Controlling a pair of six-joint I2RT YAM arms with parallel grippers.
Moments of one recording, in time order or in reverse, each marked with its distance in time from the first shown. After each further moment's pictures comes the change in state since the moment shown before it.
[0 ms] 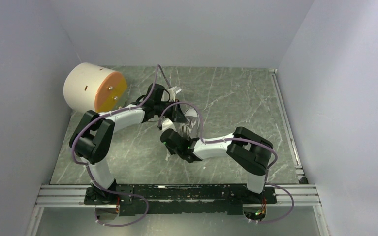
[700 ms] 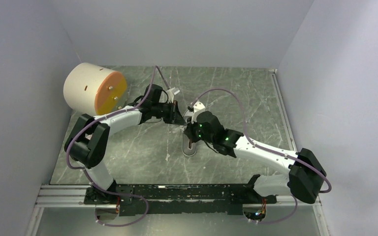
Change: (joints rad) left arm 0.001 -0.065 -0.031 -0.048 0.016 -0.007; right arm -0.192 -0.578 -0.156 -0.179 -0.285 0.061
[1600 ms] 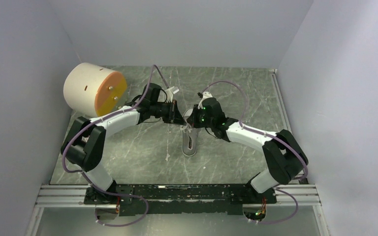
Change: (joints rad) left arm 0.002 -0.044 0.000 -0.036 0.028 0.000; right arm -0.280 0.240 0.035 0.184 -0.182 0.142
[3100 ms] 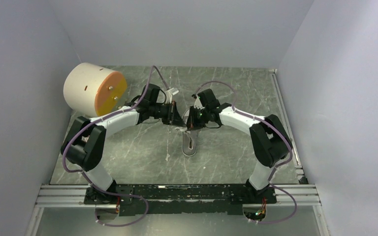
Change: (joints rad) left arm 0.012 0.002 -0.012 0.003 0.069 -0.002; right arm -0.089 0.231 0.271 -0.414 -0.363 0.069
